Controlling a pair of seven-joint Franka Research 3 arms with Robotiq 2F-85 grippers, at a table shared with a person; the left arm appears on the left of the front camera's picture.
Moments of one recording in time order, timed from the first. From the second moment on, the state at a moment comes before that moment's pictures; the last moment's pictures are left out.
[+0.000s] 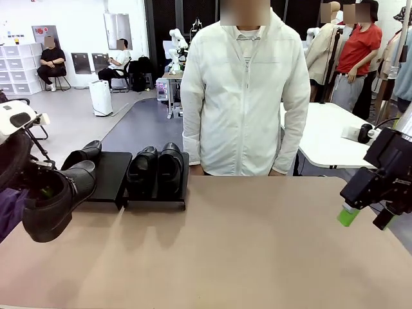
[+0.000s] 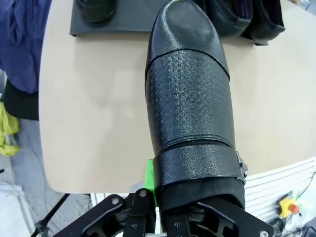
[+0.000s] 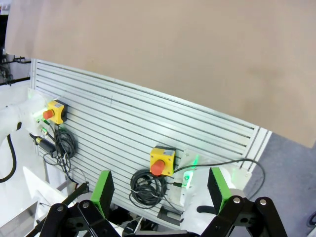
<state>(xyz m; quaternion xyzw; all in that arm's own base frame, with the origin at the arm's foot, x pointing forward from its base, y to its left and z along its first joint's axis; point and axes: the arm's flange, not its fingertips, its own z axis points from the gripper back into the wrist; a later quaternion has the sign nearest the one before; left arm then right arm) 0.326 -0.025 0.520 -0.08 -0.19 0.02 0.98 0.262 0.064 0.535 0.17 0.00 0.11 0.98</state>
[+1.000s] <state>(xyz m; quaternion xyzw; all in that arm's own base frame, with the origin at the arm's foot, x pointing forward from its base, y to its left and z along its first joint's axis) 0.566 -0.024 0.481 -0.13 -0.19 0.05 0.97 0.262 0.064 0.535 0.17 0.00 0.11 0.98</state>
